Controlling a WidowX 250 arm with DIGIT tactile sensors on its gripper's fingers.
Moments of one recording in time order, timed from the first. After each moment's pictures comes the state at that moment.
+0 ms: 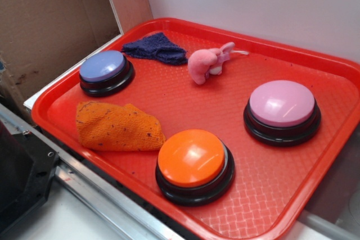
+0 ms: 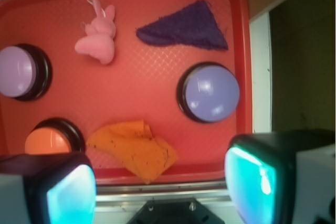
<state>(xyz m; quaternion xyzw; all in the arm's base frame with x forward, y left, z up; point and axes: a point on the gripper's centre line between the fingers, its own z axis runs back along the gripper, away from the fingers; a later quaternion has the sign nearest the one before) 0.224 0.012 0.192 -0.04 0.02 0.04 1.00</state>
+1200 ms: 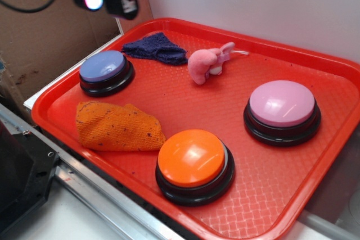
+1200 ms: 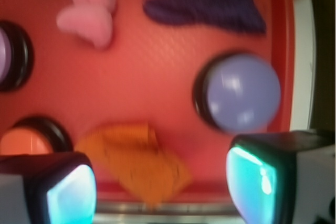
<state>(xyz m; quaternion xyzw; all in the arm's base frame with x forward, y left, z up) 0.248 -0.019 0.126 -0.05 0.05 -0.03 1.00</state>
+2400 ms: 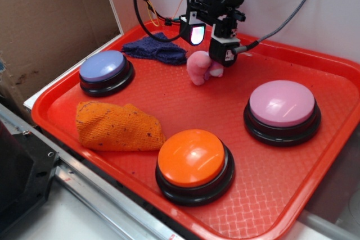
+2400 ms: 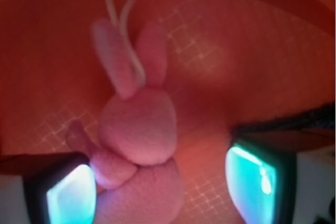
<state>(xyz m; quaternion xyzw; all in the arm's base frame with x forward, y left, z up) 0.323 -0.070 0.042 0.00 0.15 -0.11 0.98</state>
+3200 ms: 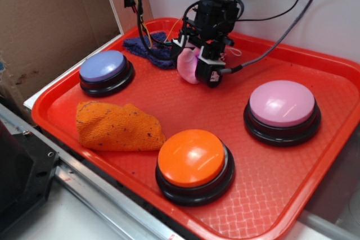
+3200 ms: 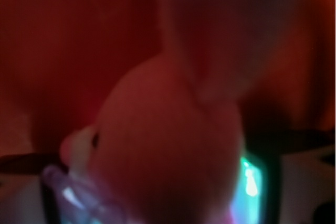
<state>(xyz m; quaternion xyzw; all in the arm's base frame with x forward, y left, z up) 0.304 -0.049 0.007 0.01 0.23 -0.11 0.97</state>
